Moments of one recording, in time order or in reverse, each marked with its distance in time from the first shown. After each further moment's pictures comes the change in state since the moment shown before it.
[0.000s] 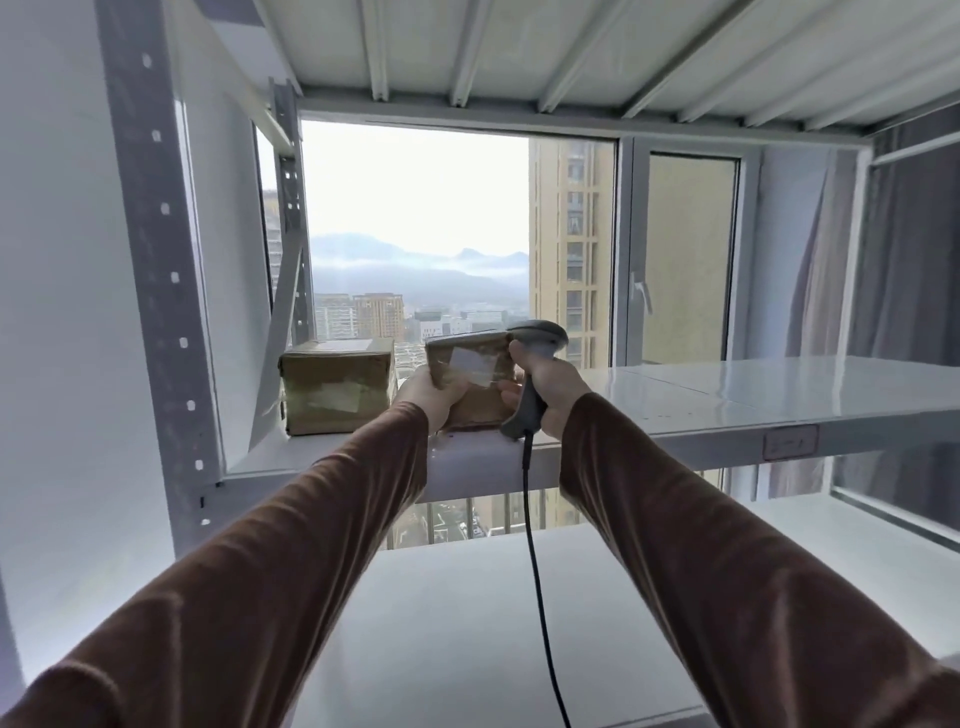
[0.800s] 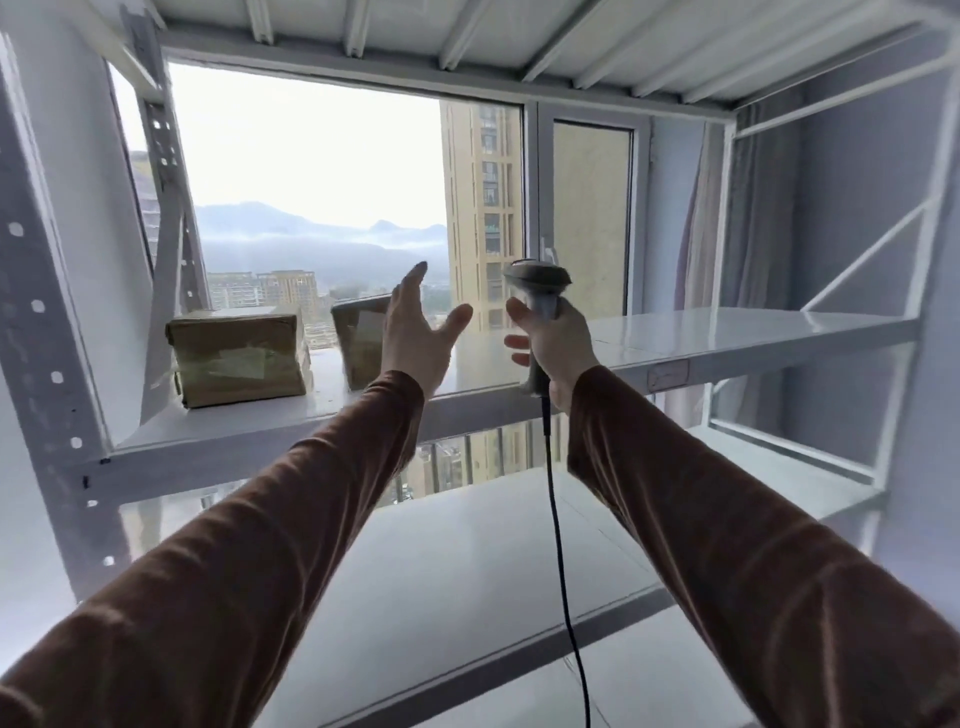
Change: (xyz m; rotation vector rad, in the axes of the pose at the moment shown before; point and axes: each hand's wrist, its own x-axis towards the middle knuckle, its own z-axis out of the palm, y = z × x) left_hand -0.066 0.065 0.050 -0.131 0.098 0.431; right_hand -0.077 -0.021 -0.075 -0.232 0.209 -0.394
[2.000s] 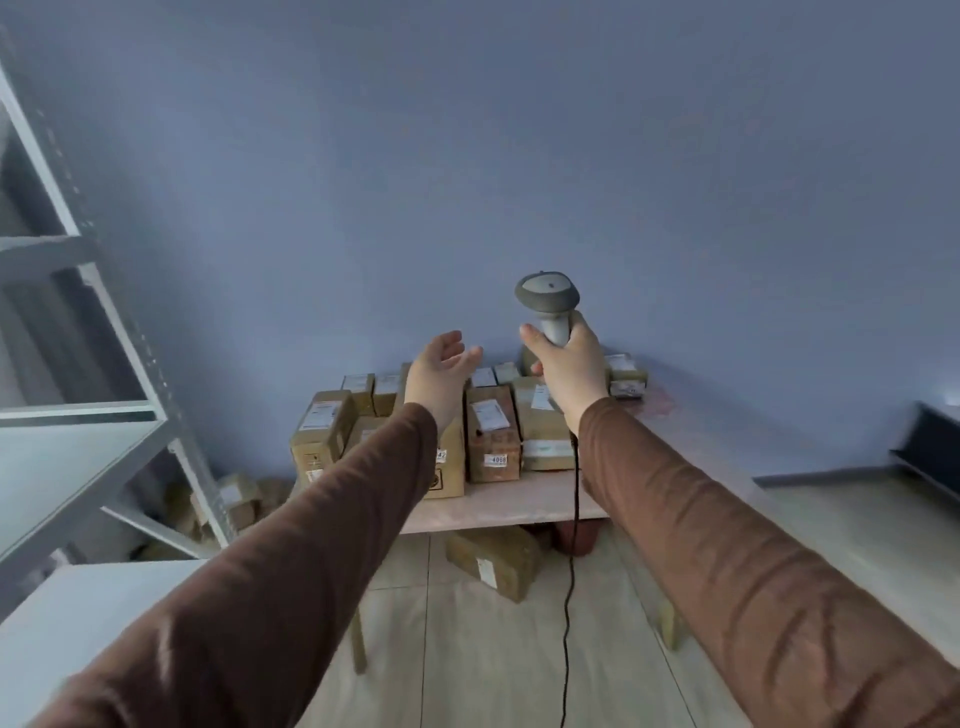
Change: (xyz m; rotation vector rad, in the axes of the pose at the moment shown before) left_hand -0.464 0.520 0.621 -0.878 -1.232 -0.133; right_hand -0.367 -0.141 -0.811 -0.799 1.229 -0.001
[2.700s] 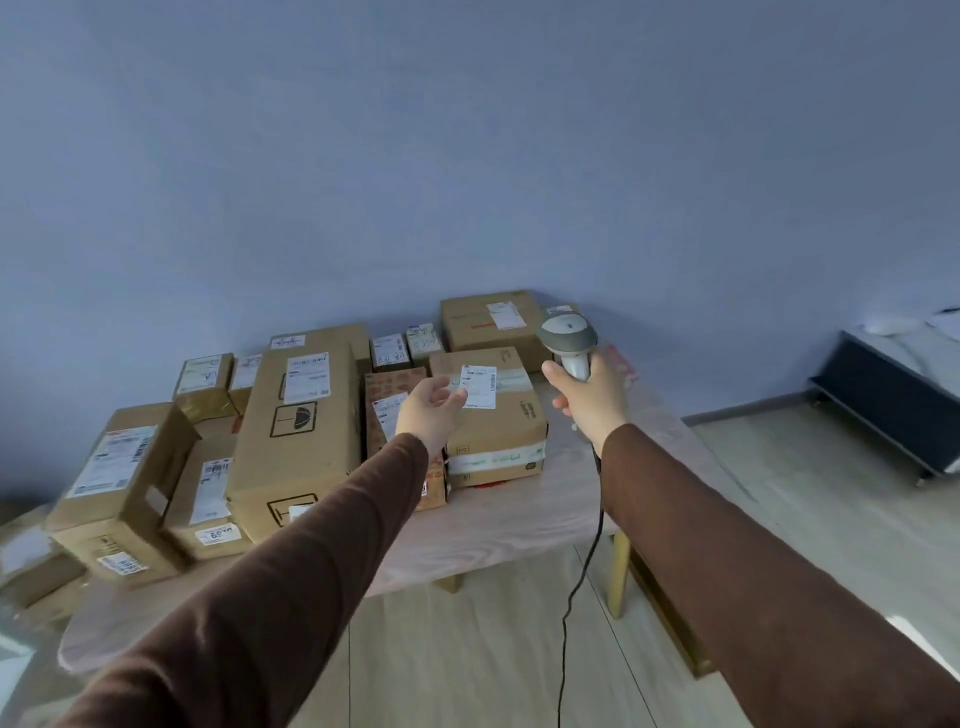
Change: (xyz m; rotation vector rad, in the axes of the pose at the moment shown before) left_hand 0.236 -0.208 0.192 0.125 -0.227 -0.293; right_hand 0.227 0.273 -0.051 -0.265 0.065 0.300
